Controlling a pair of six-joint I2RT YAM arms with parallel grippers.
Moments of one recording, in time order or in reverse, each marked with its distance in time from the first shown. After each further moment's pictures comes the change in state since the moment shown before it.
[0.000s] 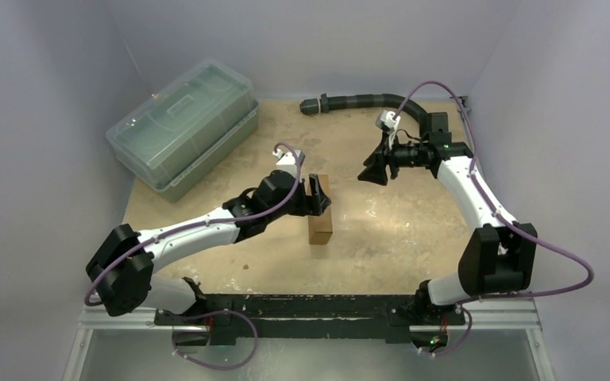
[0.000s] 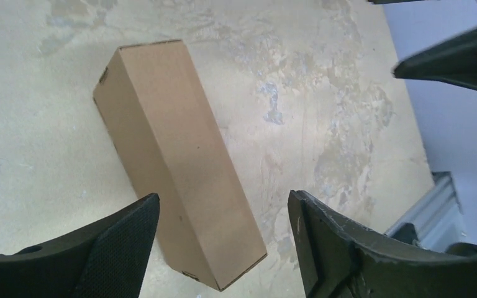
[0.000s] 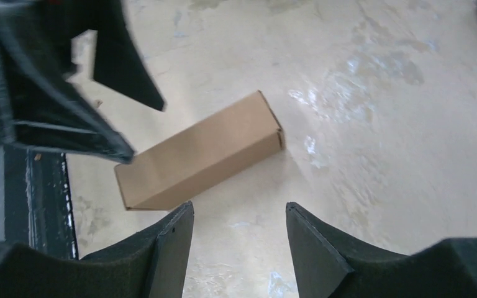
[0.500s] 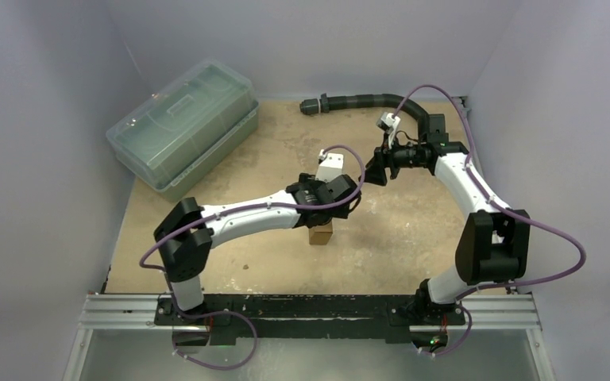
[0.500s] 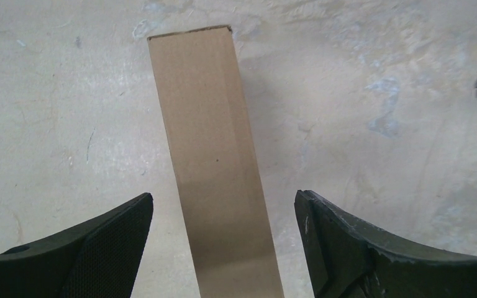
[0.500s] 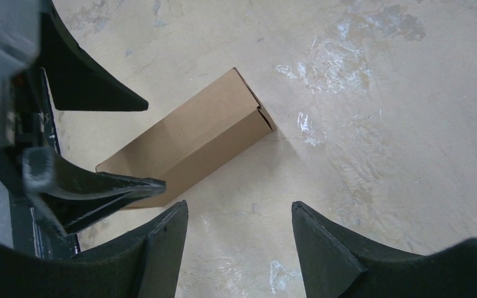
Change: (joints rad) left arm -0.249 0.390 0.578 -0.641 -0.568 -0.046; right arm -0.065 0.087 -0.024 0.055 0.030 0.090
